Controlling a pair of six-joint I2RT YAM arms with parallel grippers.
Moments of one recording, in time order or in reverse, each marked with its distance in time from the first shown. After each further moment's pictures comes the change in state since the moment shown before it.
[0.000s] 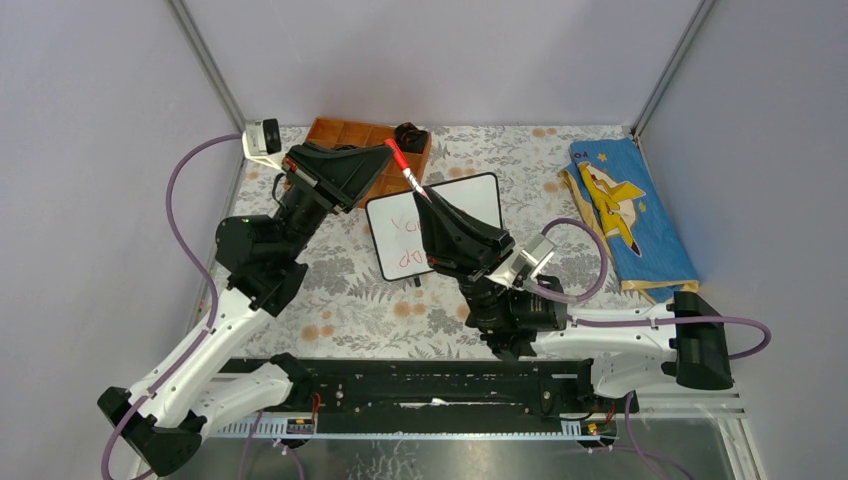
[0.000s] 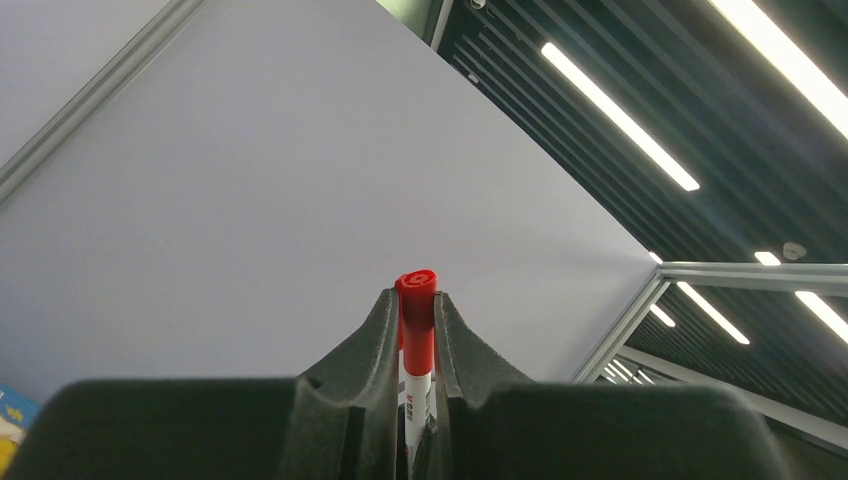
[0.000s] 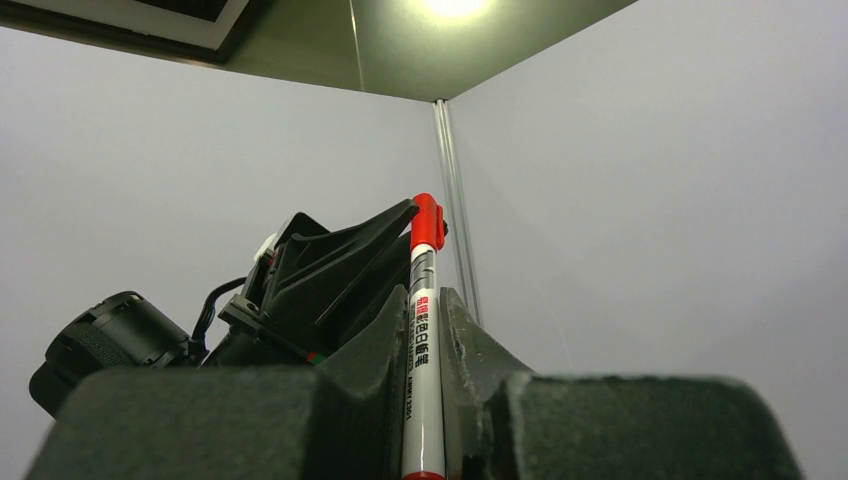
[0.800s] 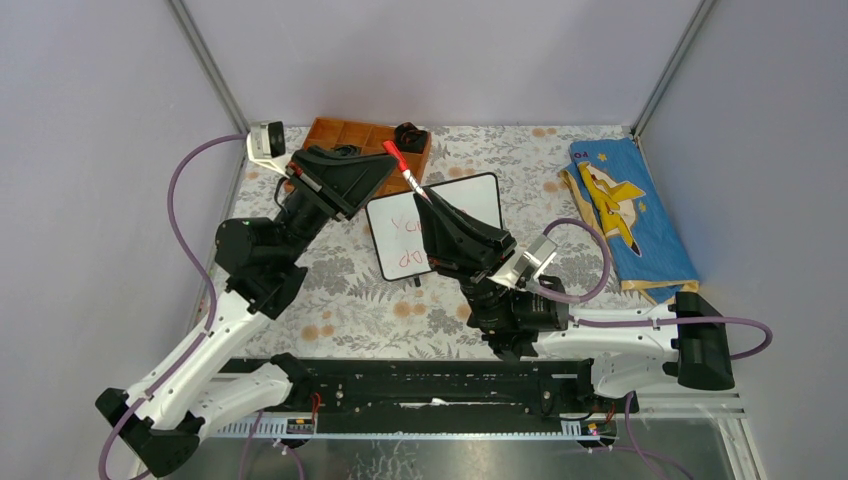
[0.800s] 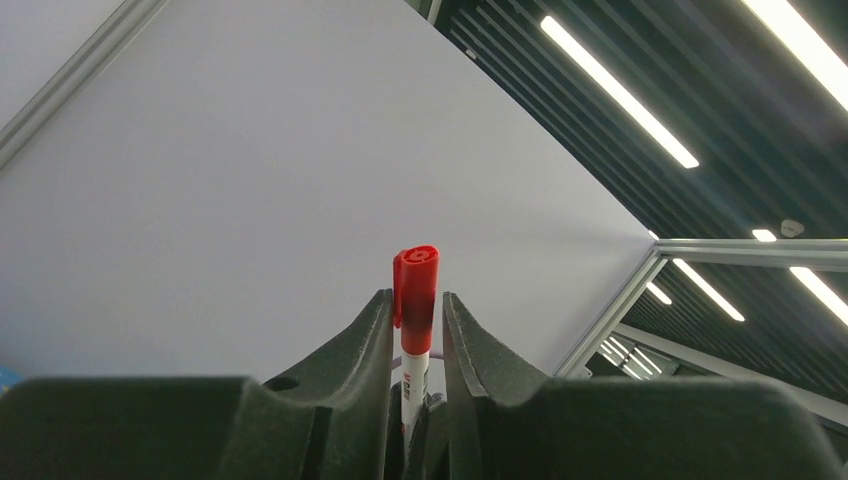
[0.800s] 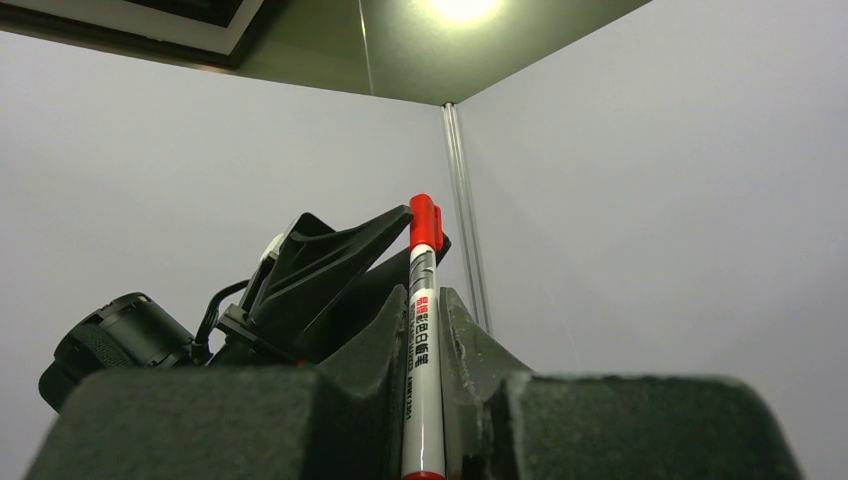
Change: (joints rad) left arm -0.019 -0.011 0.000 -0.021 0.026 0.018; right arm 0.000 -0.011 -0.009 0.000 -0.017 0.017
